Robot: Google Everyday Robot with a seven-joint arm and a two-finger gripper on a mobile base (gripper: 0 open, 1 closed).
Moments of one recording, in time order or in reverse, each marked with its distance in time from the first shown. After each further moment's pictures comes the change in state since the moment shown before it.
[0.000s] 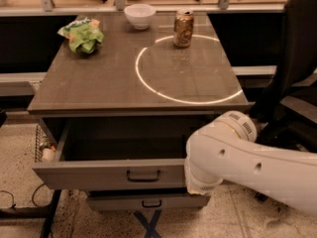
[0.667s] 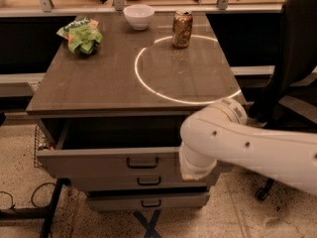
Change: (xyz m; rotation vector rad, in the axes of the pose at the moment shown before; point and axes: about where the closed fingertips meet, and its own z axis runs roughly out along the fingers) arm -0.007 -0.032 0.001 0.009 -0.015 -0.024
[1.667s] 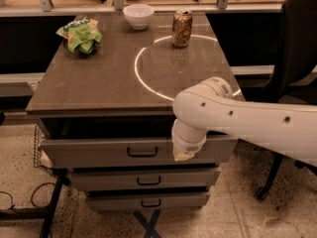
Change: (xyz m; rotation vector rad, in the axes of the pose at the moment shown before) arm -0.009 -0.069 0.007 0.007 -0.028 -0.033
